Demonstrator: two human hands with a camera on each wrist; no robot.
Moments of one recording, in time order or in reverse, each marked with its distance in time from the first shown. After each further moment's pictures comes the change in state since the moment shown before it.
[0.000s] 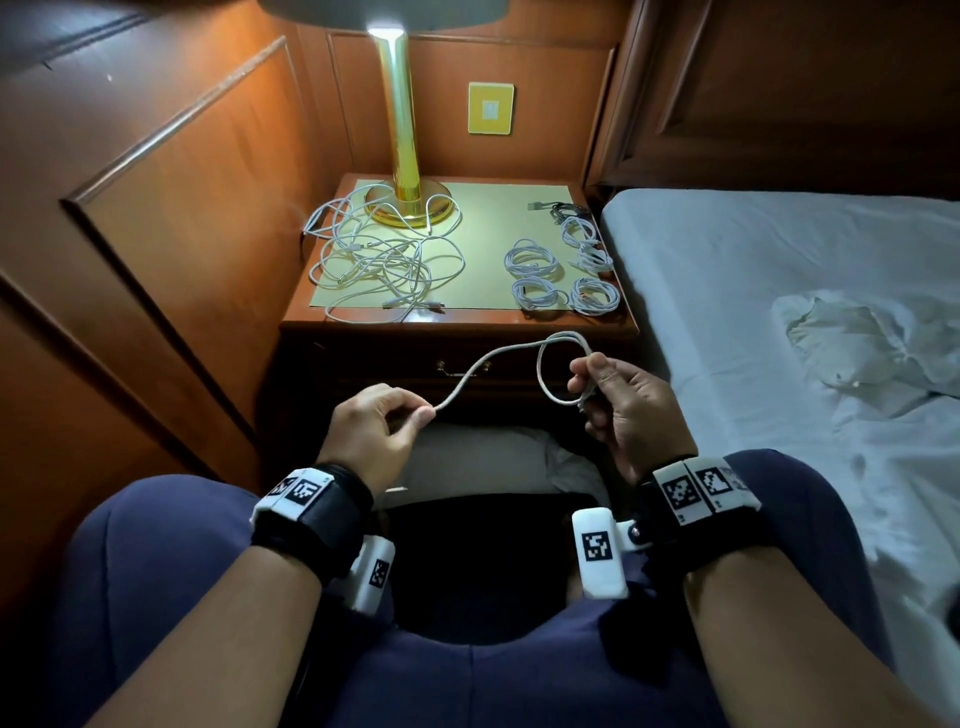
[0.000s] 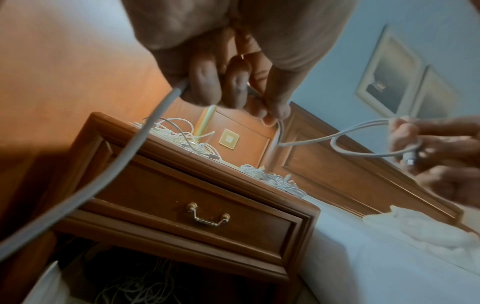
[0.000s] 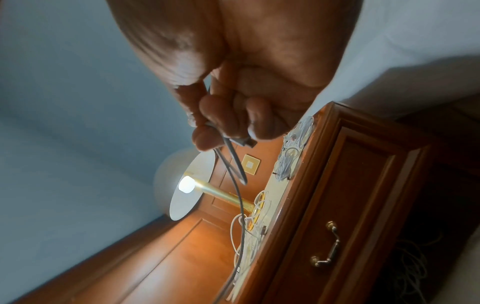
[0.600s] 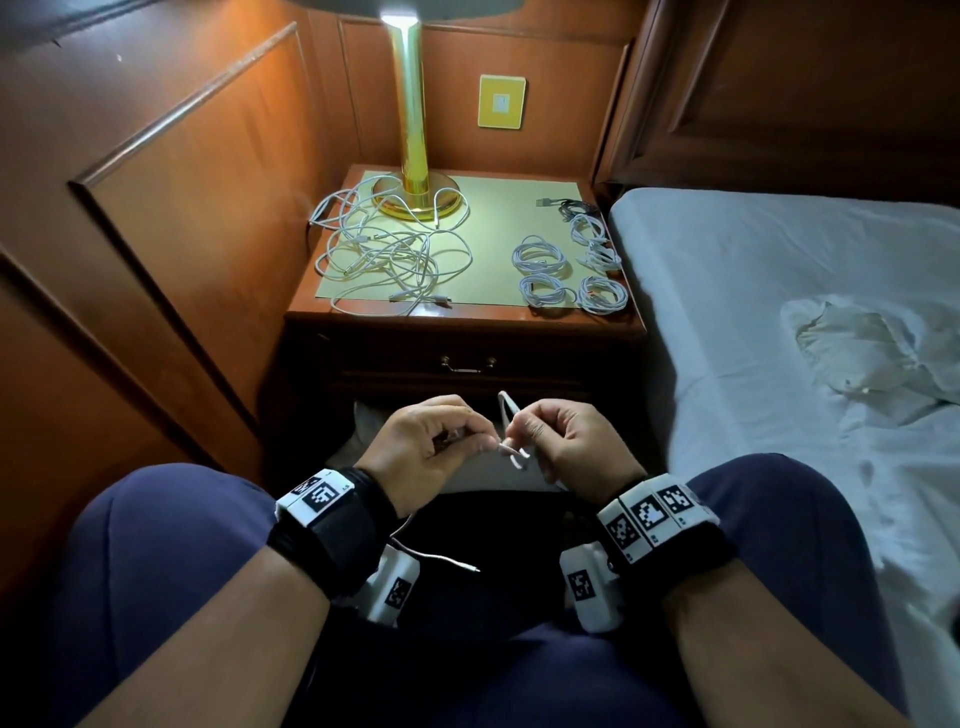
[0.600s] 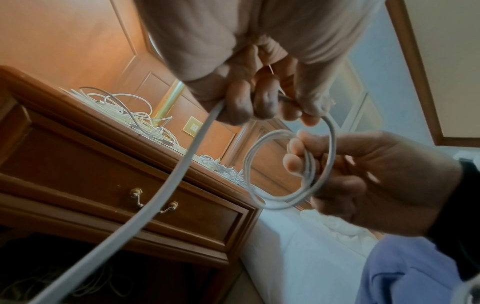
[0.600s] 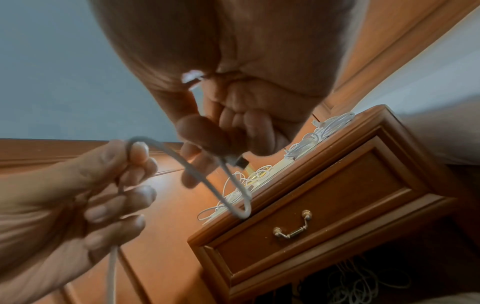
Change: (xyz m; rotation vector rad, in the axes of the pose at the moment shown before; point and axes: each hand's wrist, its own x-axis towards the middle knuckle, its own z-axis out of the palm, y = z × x) left_hand -0.014 0.033 0.006 -0.360 -0.343 0.219; right_hand -0.016 0.025 0.025 -0.529 -0.355 -0.044
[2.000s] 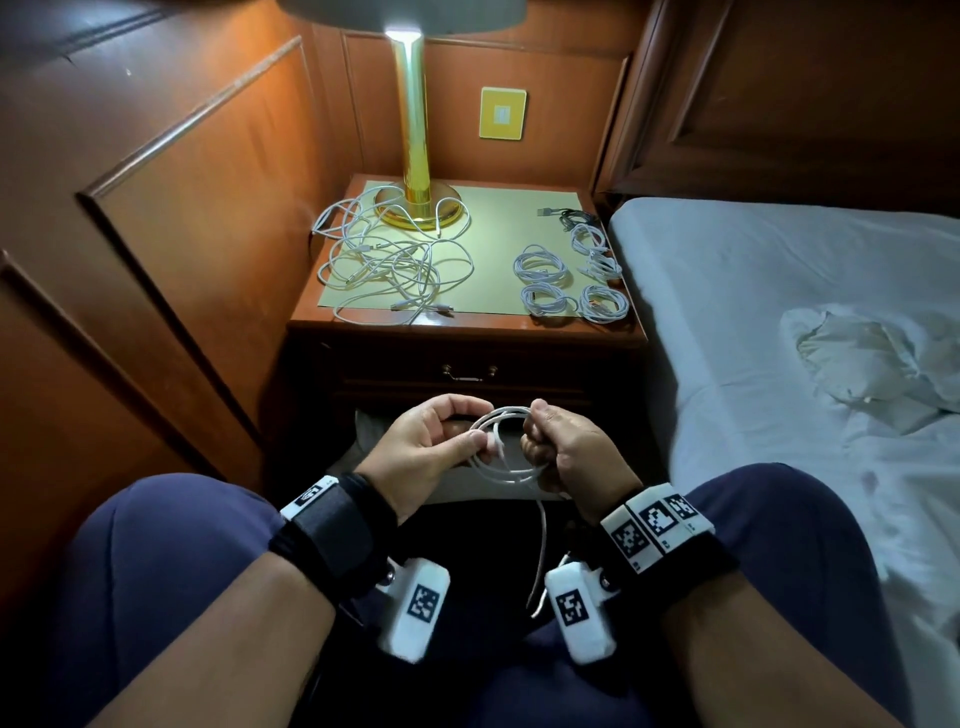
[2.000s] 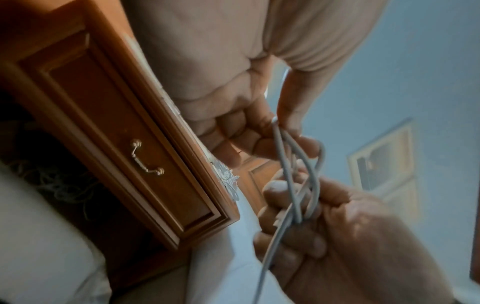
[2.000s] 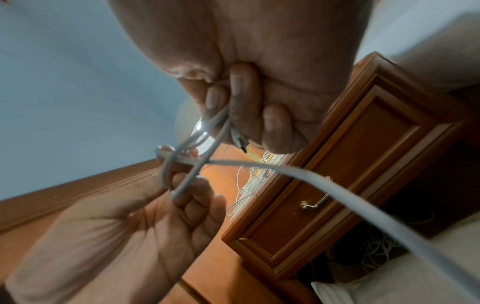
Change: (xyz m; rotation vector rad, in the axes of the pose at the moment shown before) left_hand 0.005 0.005 0.006 -0.684 0.075 -0.396; right_hand 0.004 -0.013 0.013 0.443 0.005 0.232
